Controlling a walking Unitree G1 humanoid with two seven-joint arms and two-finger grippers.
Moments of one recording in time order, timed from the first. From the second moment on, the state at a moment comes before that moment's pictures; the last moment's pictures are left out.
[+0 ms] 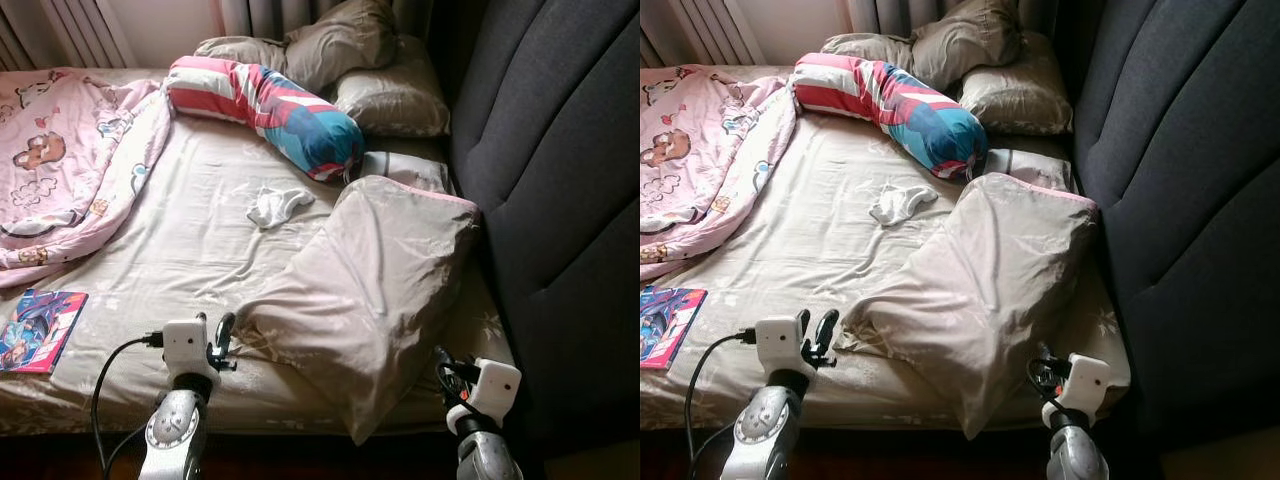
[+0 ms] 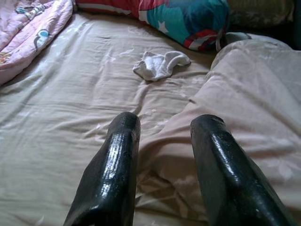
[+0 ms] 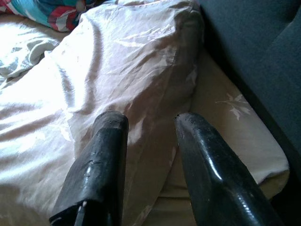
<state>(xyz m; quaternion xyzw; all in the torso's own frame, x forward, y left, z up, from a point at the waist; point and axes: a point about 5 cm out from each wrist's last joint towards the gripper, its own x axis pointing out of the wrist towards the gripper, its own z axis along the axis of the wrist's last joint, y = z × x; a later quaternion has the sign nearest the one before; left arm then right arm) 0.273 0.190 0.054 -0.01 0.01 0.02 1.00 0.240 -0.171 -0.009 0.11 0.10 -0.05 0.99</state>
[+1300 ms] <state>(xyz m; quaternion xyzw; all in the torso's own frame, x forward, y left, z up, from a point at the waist) 0.284 0.185 0.065 -0.02 0.01 0.00 1.00 0.259 -0.168 0.002 0.12 0.11 -0.04 0.98</state>
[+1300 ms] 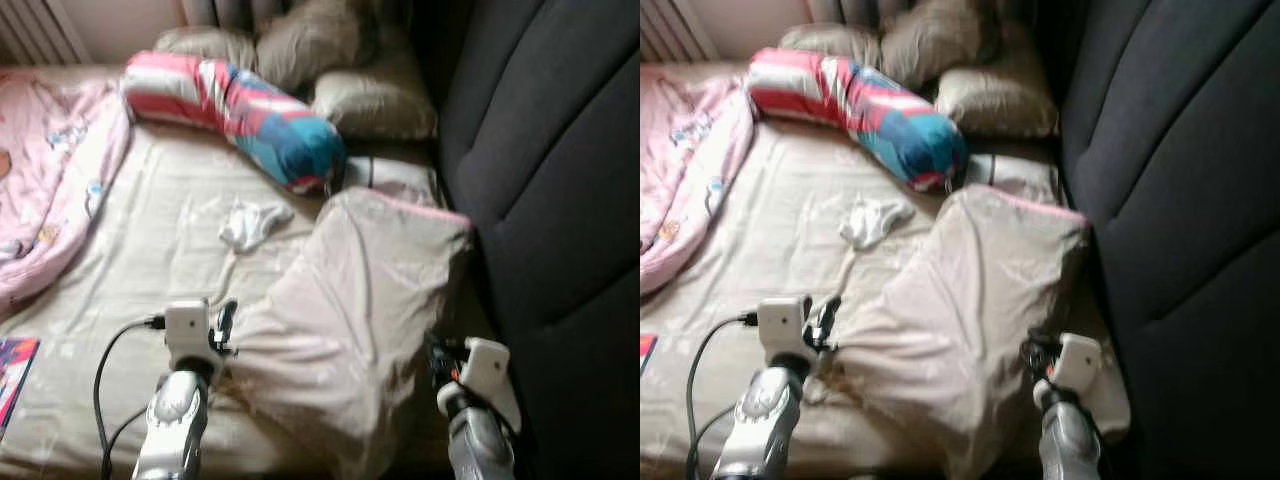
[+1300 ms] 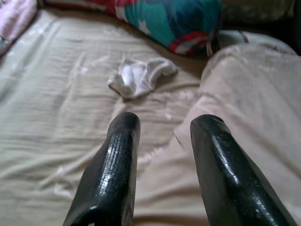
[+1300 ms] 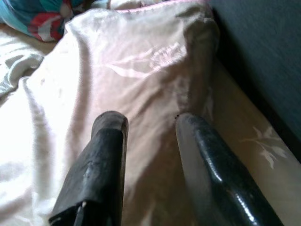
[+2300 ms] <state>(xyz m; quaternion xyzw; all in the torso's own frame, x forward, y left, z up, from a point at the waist) 0.287 0.185 0.068 -0.01 0.01 0.00 1.00 0.247 -0.154 -0.037 0.14 0.32 0.06 0.94</state>
